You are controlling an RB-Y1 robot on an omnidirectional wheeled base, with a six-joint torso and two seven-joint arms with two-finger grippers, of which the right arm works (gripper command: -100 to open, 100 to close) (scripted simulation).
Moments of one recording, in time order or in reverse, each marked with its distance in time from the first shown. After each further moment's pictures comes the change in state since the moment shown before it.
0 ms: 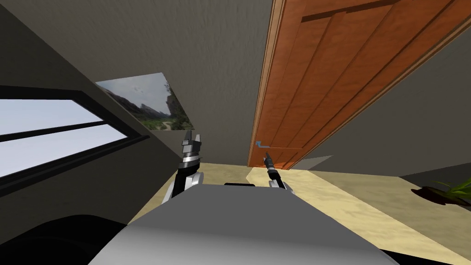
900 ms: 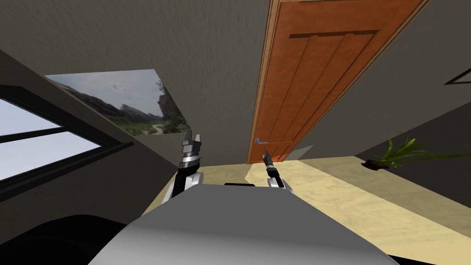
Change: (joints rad) arm 0.055 0.019 -0.014 -0.183 0.015 0.054 -0.003
